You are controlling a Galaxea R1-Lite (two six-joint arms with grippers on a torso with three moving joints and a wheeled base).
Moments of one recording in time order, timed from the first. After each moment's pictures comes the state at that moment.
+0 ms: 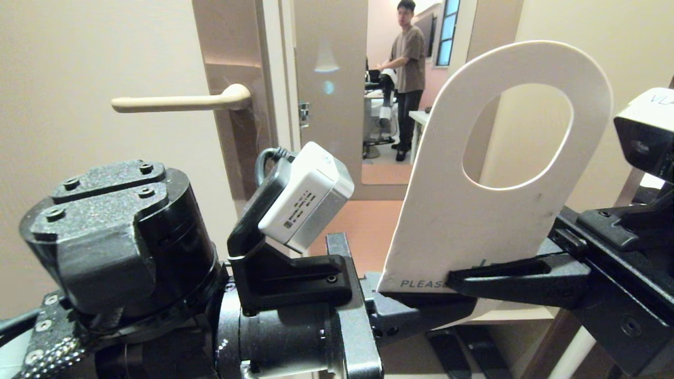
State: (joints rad) left arm -0.98 1.56 -0.76 -0.83 -0.45 -0.15; right arm 0.61 1.37 -0.79 -0.51 1.01 0.01
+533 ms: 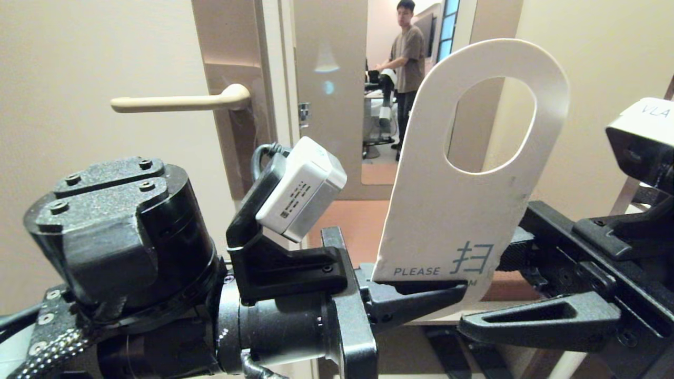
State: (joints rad) left arm -0.97 1.56 -0.76 -0.83 -0.45 -0.15; right arm 0.61 1.37 -0.78 -0.51 0.98 0.02
